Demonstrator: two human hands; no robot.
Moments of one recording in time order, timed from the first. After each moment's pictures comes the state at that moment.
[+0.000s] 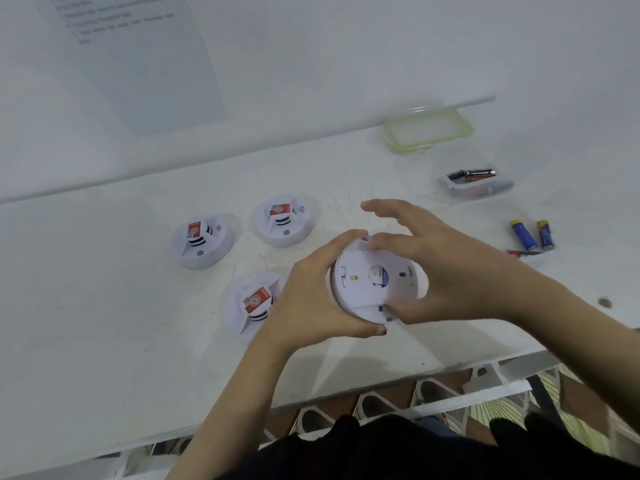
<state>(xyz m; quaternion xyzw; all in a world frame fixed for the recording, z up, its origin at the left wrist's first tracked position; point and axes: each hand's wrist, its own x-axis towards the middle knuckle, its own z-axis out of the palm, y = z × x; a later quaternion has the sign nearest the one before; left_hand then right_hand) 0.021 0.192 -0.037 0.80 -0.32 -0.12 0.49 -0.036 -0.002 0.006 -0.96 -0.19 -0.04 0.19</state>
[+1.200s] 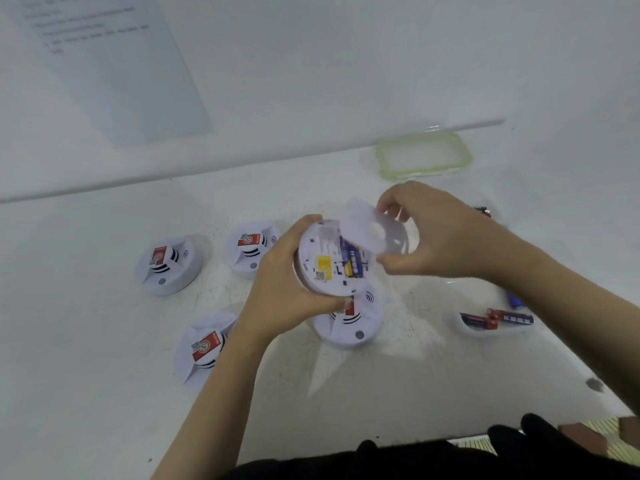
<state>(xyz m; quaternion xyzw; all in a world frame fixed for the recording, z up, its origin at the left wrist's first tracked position) 0.078 0.138 -0.039 0.83 -0.25 -0.03 0.49 0.044 -0.084 0.023 -0.96 -0.10 -0.03 0.24</state>
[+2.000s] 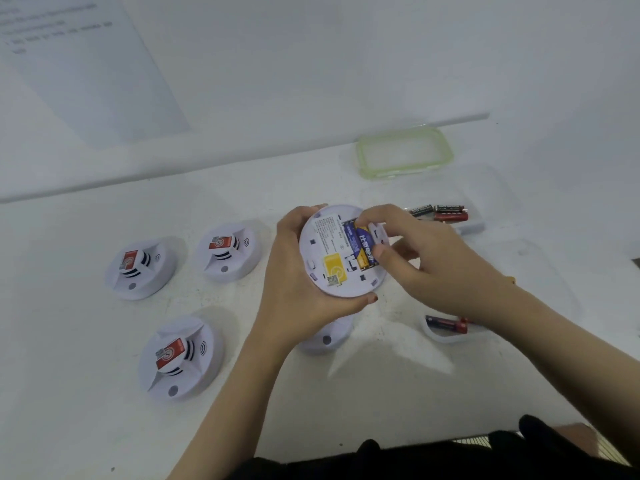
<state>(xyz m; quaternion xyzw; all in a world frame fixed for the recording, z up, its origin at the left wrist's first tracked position) 0.060 0.076 -0.035 0.79 -0.27 0.06 0.55 0.017 -0.104 -0.002 -0.90 -0.11 -0.06 0.41</state>
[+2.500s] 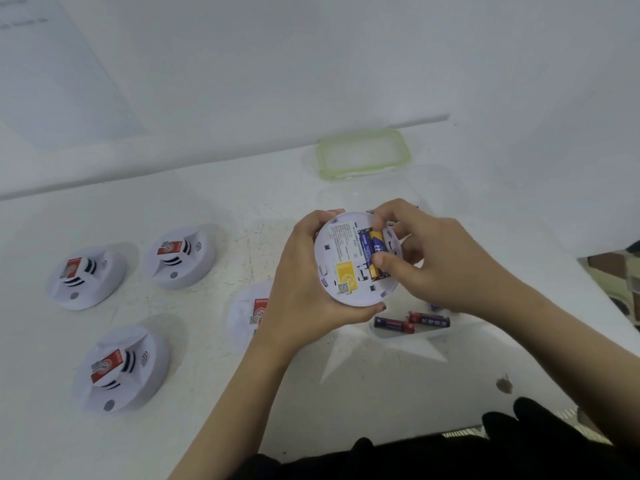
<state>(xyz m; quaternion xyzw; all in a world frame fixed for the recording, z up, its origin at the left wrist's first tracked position) 0.049 0.014 -0.054 0.79 -0.31 0.02 0.53 -0.004 -0.163 -0.002 -0.92 -0.06 -0.06 0.39</state>
